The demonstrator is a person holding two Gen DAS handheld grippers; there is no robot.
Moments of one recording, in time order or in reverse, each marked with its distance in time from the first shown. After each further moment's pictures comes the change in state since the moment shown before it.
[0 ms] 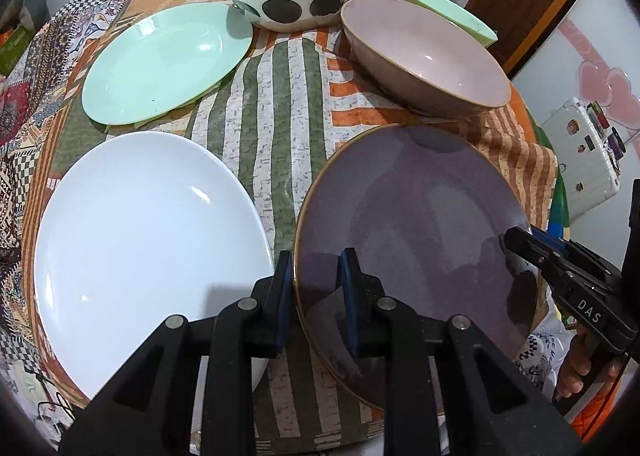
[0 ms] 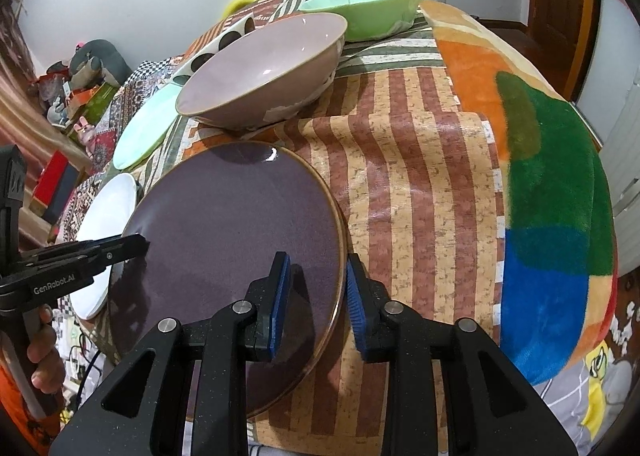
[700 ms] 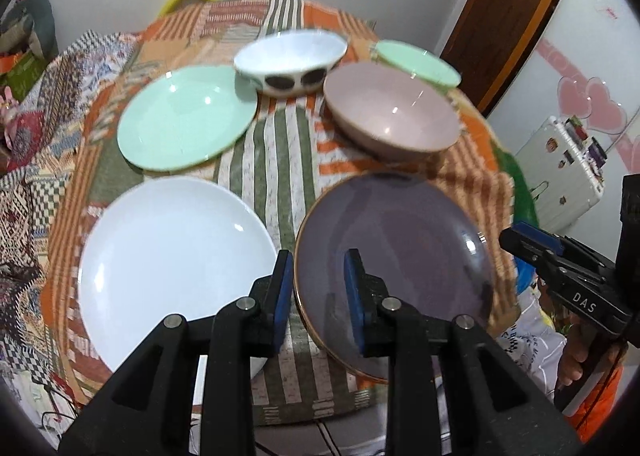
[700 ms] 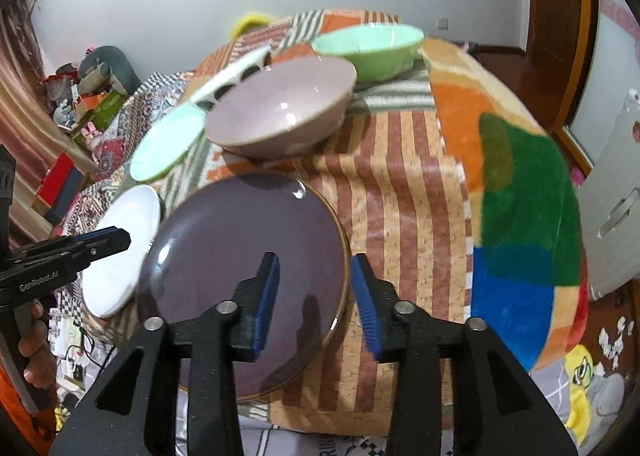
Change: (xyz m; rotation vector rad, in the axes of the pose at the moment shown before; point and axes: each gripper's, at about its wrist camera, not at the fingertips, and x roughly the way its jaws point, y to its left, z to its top) left arm -0.077 -0.003 -0.013 0.041 -0.178 -0.012; right arm -0.045 0.012 0.006 -0.044 -0.107 -0.018
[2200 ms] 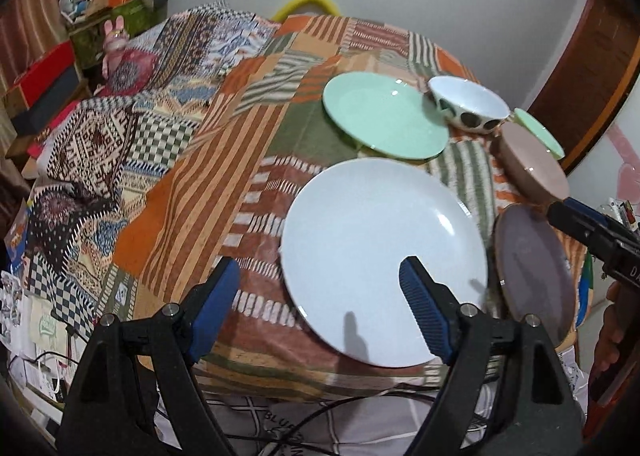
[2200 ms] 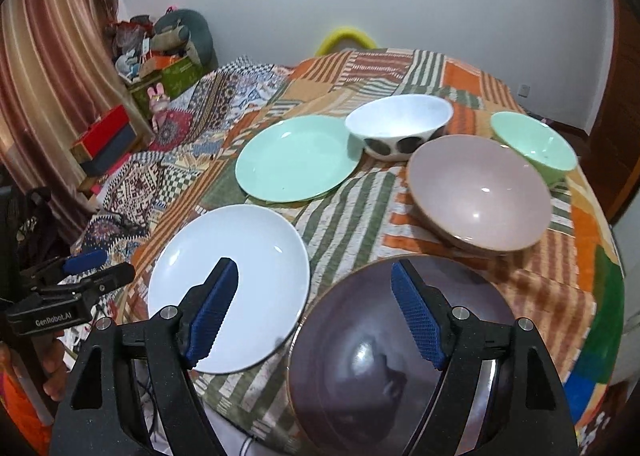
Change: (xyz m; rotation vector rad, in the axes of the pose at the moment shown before) left arm -0.047 0.163 -0.063 -0.287 -0.094 0.201; right arm 0.053 0.155 0.029 -0.284 -0.008 0.103
